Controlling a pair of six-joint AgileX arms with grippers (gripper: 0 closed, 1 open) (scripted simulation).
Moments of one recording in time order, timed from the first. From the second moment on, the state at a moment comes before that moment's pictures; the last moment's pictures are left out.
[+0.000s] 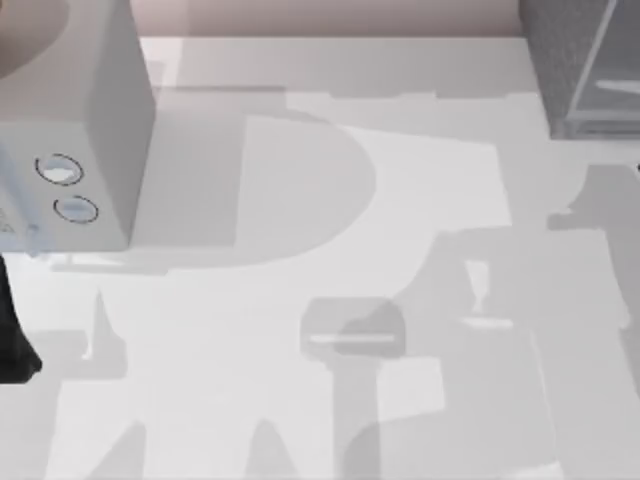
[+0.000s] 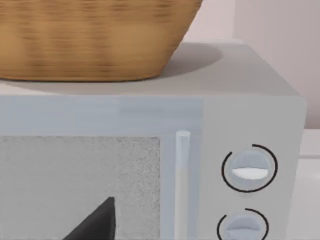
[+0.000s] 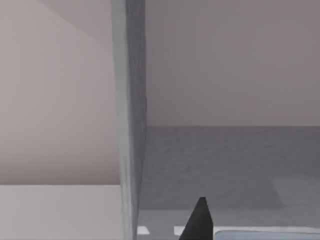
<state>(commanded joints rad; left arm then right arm) 0.00 0.00 0.00 0.00 0.00 0.00 0.00 1.55 0.43 1.11 0.02 0.02</state>
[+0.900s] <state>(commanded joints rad) 0.00 0.00 0.00 0.00 0.00 0.00 -0.20 2.28 1.25 0.98 -0.19 0.00</state>
